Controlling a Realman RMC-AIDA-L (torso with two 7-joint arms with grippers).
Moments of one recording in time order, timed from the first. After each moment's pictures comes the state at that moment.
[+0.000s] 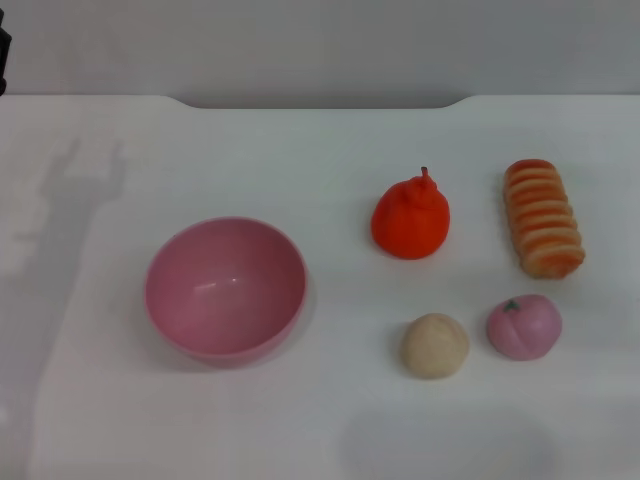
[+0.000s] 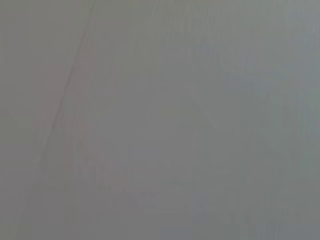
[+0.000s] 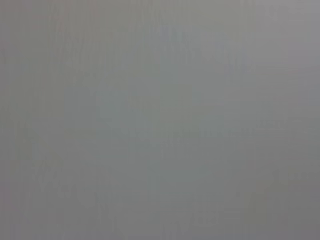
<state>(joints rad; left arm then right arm) -0.41 -2.07 1.48 0.27 -0.11 1.26 -0.44 0.53 2.07 -1.07 -0.20 0.02 -1.28 0.10</state>
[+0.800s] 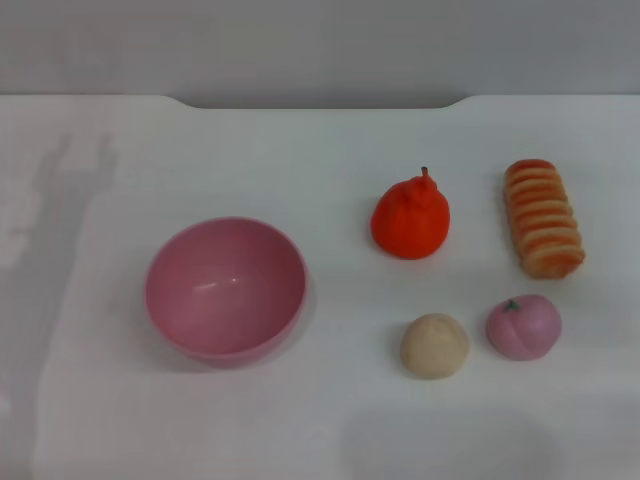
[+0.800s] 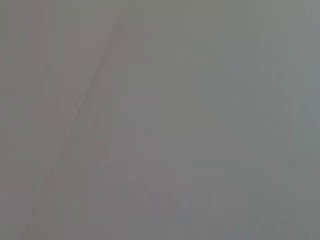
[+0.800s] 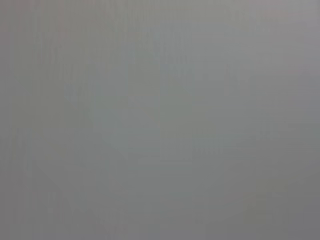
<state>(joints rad) -0.43 -2.07 1.48 0.27 -0.17 1.22 -0.56 0.54 2.07 -1.05 -0.22 0.02 -1.29 0.11</state>
